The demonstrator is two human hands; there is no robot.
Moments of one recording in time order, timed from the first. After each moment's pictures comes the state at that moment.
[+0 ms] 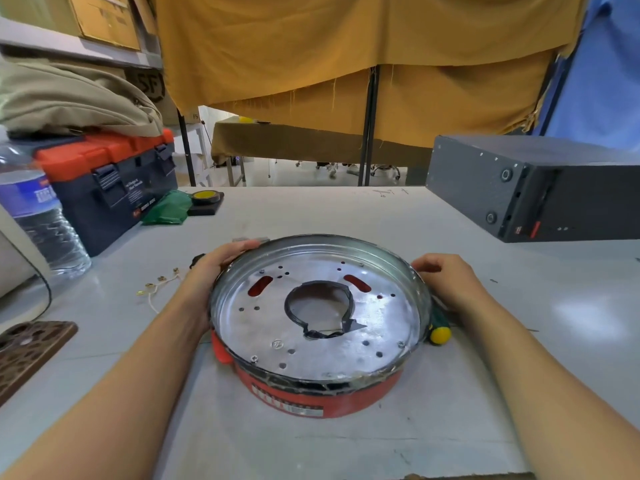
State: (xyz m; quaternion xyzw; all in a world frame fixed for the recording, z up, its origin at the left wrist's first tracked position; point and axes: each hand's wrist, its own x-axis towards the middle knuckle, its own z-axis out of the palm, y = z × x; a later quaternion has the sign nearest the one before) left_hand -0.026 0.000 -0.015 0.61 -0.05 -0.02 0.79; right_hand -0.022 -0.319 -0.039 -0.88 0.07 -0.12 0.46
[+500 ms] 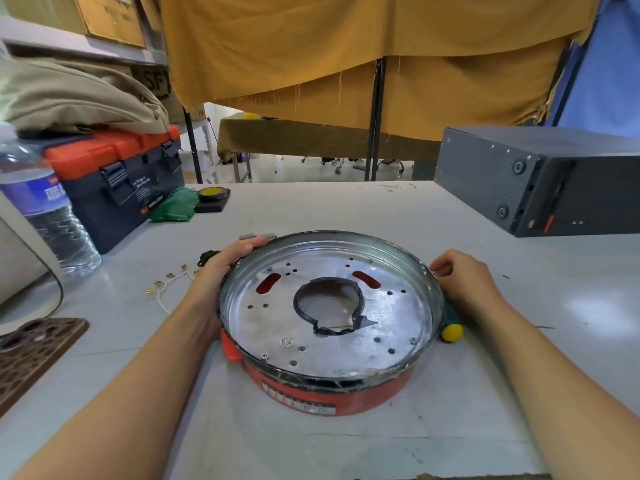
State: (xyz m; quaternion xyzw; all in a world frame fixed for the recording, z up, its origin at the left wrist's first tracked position) left_hand -0.030 -0.001 -0.018 0.59 -0.06 -0.01 0.80; right_hand -0.026 -0.319 -0.041 -0.91 0.10 -0.14 0.37
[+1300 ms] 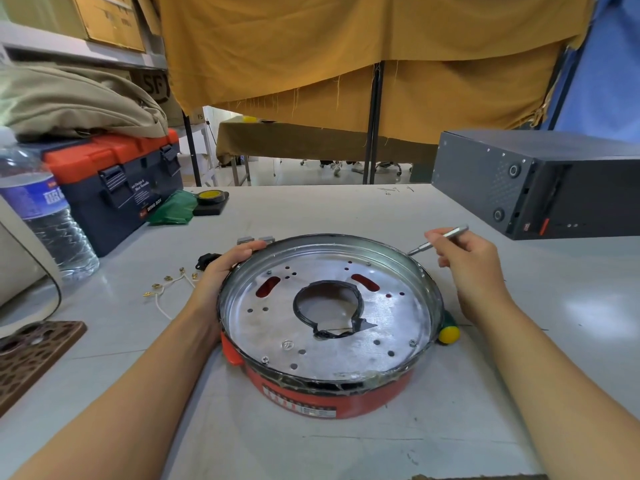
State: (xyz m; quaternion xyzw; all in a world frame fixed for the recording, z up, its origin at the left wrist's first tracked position) left_hand -0.028 -0.002 -0.026 0.56 -0.04 -0.01 0.83; right_hand -0.031 -0.309 -0.023 -0.71 0.04 -0.26 0.65
